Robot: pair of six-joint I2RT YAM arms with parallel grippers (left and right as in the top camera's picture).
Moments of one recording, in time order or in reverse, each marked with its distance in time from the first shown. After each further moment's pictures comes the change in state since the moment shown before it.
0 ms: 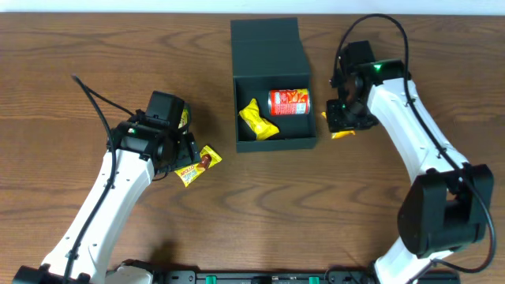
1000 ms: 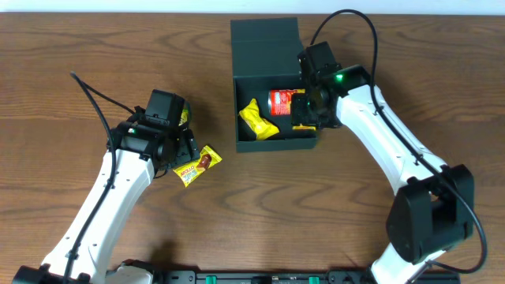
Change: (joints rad) left arm 0.000 0.000 0.000 0.031 -0.036 0.003; right arm 0.173 0.000 0.002 0.161 -0.046 0.294
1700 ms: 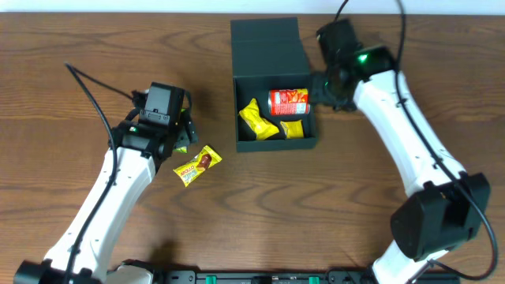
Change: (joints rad) left arm 0.000 0.027 -0.001 0.227 -0.132 0.056; right arm -0.080 0.001 0.221 -0.146 0.146 0.001
